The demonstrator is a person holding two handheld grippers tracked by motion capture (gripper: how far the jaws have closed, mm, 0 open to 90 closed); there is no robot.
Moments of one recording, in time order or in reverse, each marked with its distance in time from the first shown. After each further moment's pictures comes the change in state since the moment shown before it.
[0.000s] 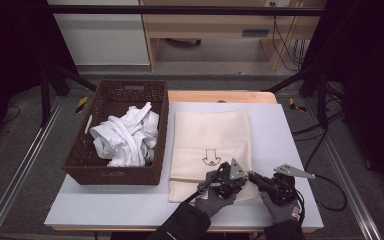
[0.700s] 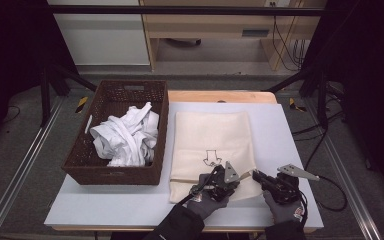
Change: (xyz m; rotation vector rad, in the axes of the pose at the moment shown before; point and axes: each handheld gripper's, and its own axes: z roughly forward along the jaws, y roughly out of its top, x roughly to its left) left arm 0.005 -0.016 -0.017 0.060 0.017 0.016; right arm -0.002 0.002 -0.007 -0.028 -0.056 0.010
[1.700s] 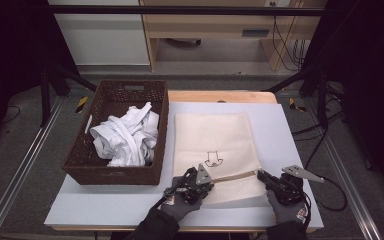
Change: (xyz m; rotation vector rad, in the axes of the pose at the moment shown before) left arm 0.032 -0.046 -0.048 0.066 0.048 -0.024; right arm -0.007 -0.002 -0.005 -0.014 -0.061 0.021
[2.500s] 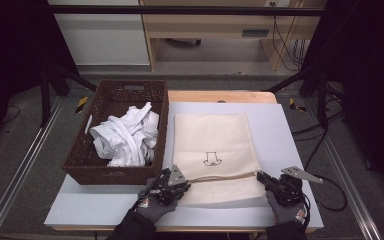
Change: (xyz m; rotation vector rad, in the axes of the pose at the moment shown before) left arm 0.028 -0.038 -0.042 0.016 0.052 -0.021; right arm 0.000 -0.004 0.002 0.010 -0.009 0.005
